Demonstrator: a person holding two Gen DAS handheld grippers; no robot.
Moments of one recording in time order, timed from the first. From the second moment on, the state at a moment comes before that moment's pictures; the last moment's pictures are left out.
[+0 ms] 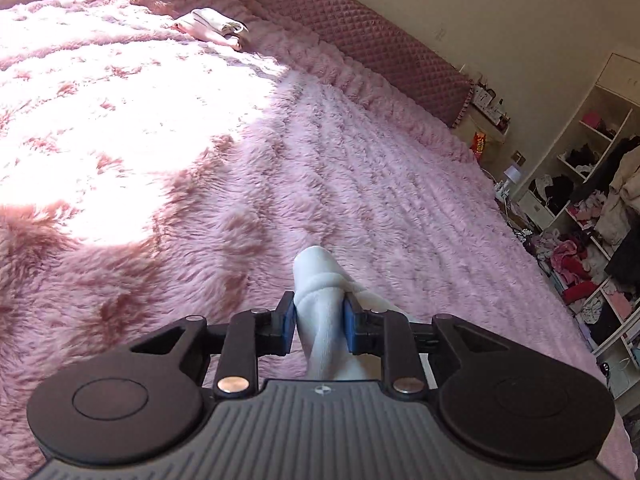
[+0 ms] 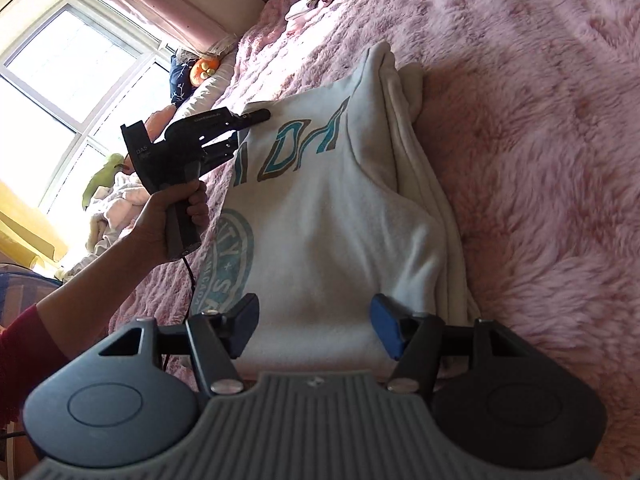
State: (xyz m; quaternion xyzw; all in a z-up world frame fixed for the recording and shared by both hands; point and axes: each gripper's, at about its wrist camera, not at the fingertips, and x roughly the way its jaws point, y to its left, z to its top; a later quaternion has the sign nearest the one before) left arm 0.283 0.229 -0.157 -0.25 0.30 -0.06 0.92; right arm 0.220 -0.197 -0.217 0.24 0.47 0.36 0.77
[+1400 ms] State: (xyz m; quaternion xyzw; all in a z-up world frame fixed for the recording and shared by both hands) left arm 0.014 0.107 -0.127 -0.29 0.35 -0.04 0.89; right arm 0.140 -0.179 -0.187 0.05 0.38 0.18 0.91
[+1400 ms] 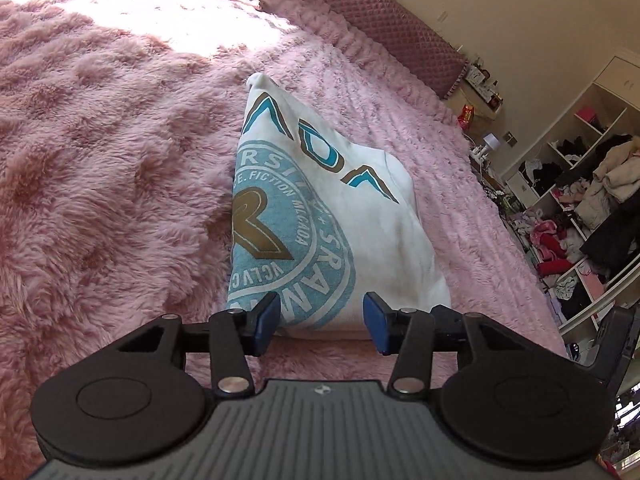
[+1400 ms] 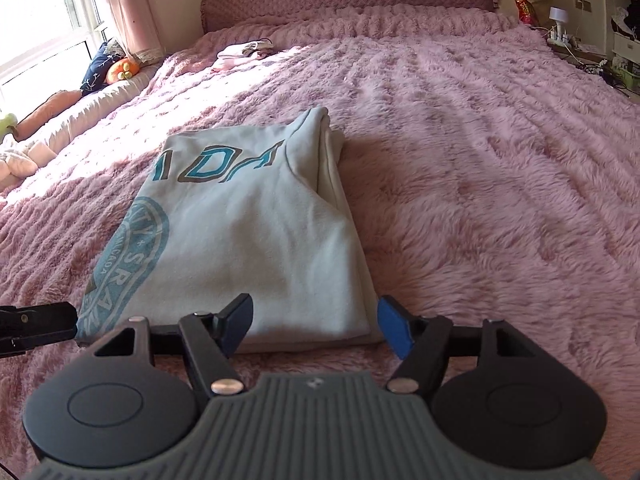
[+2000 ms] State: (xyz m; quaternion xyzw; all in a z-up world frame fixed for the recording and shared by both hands) left arm -0.011 0.034 -0.045 -0.16 0.40 0.09 0.90; right arm 0.051 -0.150 -0.088 -0.07 0.36 0.10 0.92
